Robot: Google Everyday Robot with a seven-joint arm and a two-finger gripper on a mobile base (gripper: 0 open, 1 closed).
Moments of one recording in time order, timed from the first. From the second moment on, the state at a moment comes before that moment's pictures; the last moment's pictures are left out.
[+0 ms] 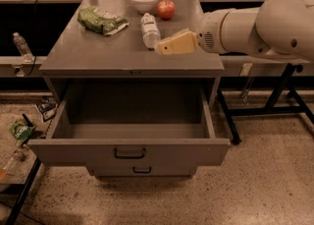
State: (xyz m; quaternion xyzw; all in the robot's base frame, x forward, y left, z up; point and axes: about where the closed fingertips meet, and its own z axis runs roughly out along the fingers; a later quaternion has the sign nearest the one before) arm 0.634 -0.070 0.967 -0.33 0.76 0.16 0.54
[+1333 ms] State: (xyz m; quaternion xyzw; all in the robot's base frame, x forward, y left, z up) arm 0.752 -0.040 0.889 -0.27 0.75 0.17 0.58
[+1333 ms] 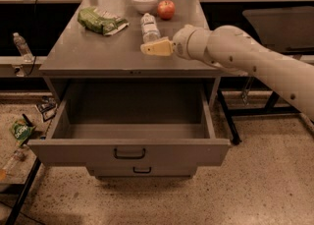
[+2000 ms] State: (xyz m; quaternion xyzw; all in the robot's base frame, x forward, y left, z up) arm 0.815 -0.017 0.861 -0.26 0.74 0.17 0.59
